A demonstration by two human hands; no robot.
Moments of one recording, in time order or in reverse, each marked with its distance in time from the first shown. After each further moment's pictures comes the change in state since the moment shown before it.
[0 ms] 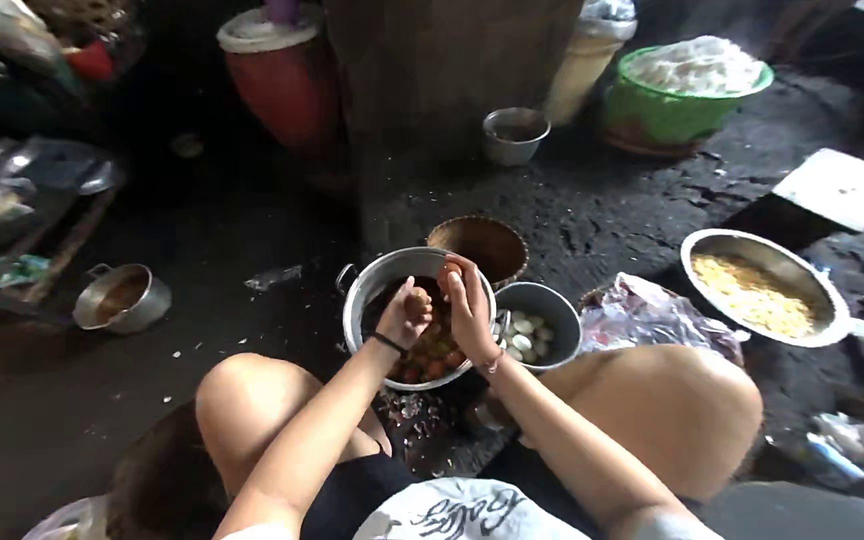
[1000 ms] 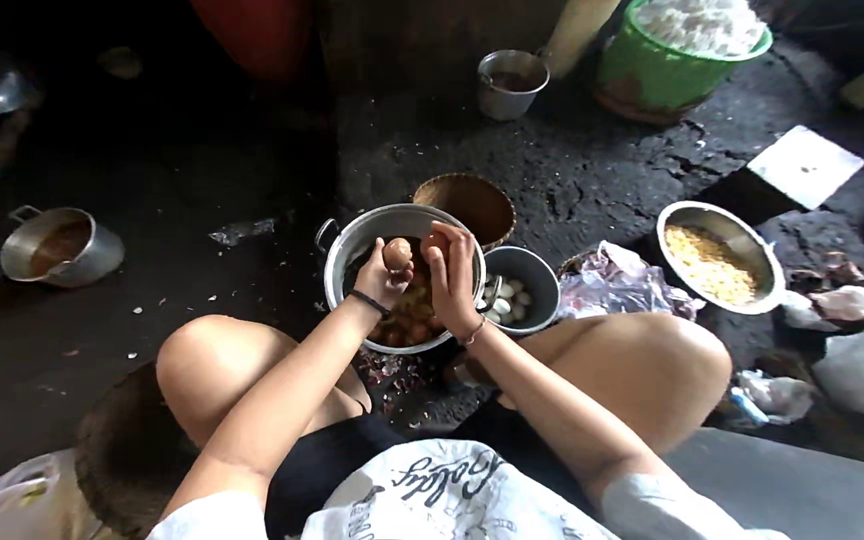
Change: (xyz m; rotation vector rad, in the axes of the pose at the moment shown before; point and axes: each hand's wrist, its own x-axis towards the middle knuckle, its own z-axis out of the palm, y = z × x) left_hand 0.004 -0.001 -0.015 -0.021 0.035 -0.090; right_hand -0.013 0.012 0.005 -0.248 0.031 -0.181
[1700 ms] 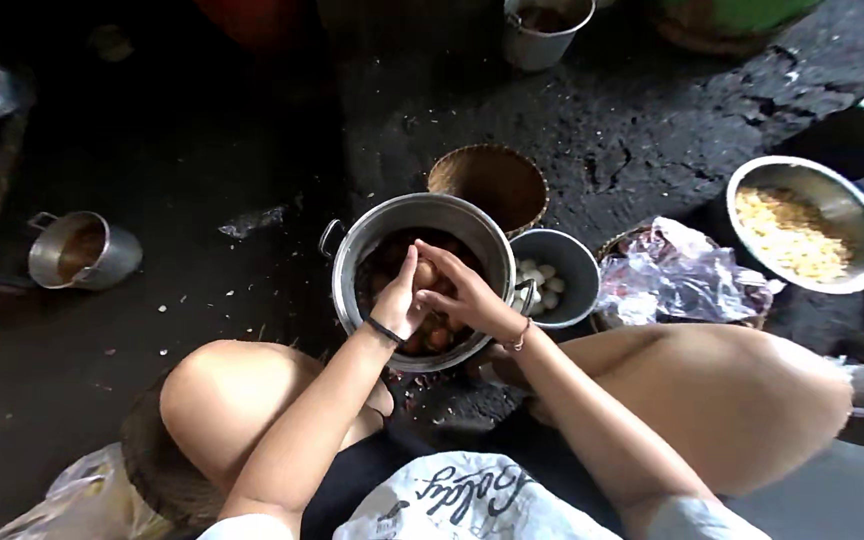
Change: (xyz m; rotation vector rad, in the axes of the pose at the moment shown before) left_hand 0.008 -0.009 0.002 0.137 -0.003 -0.094; right_hand 0.014 0.046 -0.010 0.204 -0.512 0.141
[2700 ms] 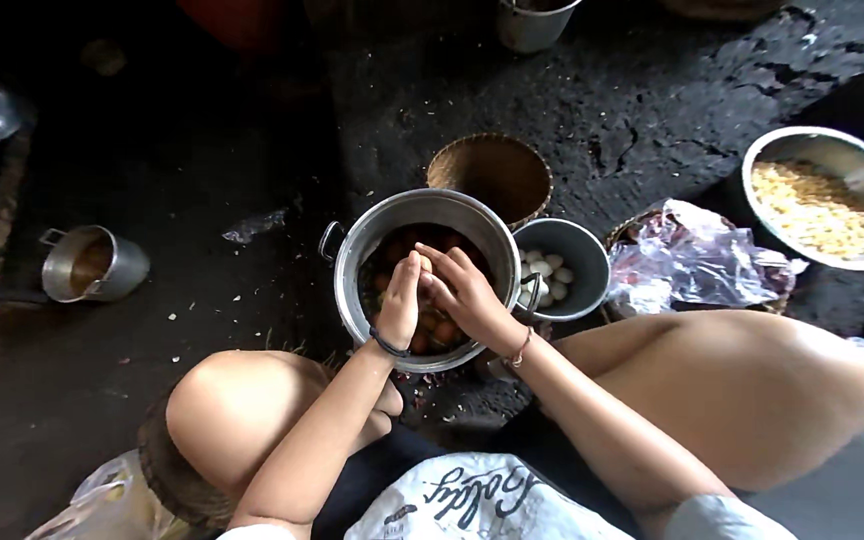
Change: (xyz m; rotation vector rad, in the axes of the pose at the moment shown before) left_hand -0.002 -0.012 -0.008 0.371 -0.013 0.470; right_hand -0.004 -0.024 0.013 -0.106 0.170 0.120
